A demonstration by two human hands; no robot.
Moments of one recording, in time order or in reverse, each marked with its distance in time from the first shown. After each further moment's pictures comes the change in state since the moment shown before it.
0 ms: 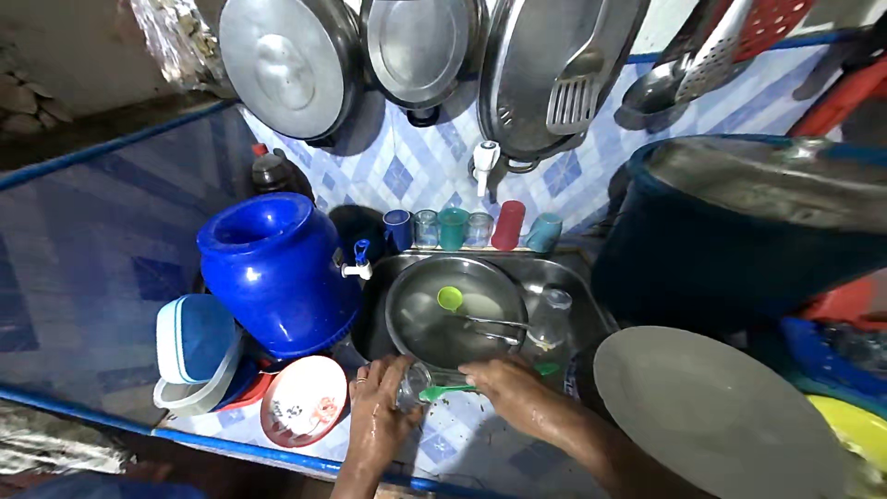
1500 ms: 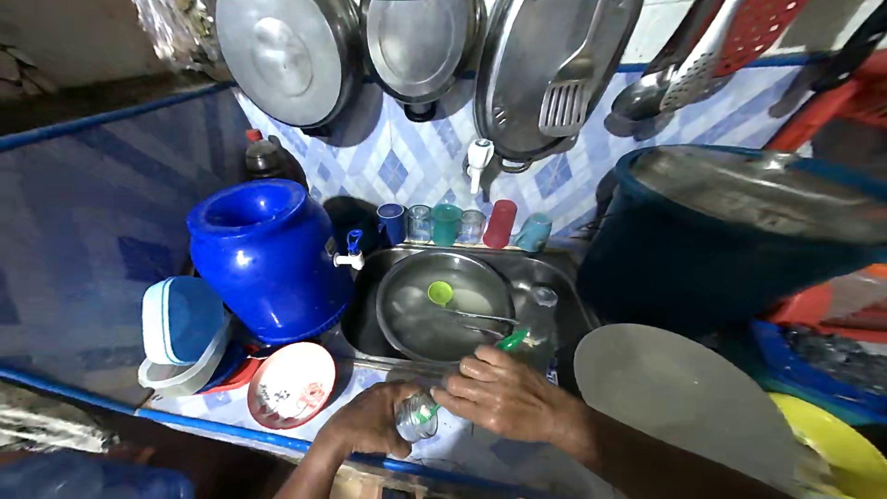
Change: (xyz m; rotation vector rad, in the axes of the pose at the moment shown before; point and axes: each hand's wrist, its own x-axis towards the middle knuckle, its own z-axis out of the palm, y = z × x) left_hand 0.022 0.004 -0.028 -0.363 -1.040 -0.171; right_hand -0.001 0.035 0.025 -0.678 0.723 -0.999
